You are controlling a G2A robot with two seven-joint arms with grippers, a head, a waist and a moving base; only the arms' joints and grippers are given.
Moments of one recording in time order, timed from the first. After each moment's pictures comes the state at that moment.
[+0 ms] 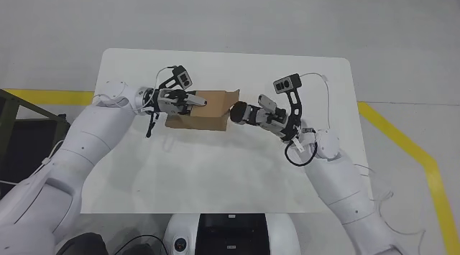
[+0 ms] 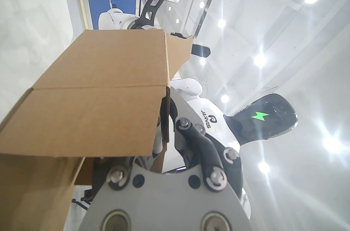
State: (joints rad) left arm 0.71 -0.94 -0.77 -1.00 -1.12 -0.17 -1.54; right arm -1.15 -1.35 1.08 -1.41 0.71 -0.46 1.00
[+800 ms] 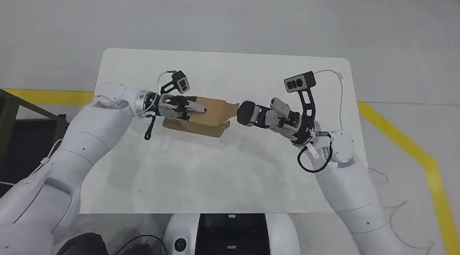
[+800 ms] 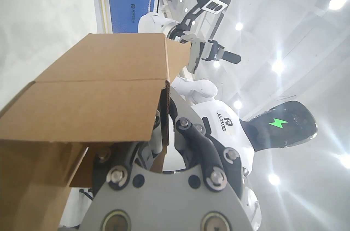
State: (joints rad) left arm 0.70 -0.94 -0.74 -0.97 -0.99 -0.21 -1.54; right arm -1.22 -1.32 1.17 -1.60 0.68 -0.39 1.01
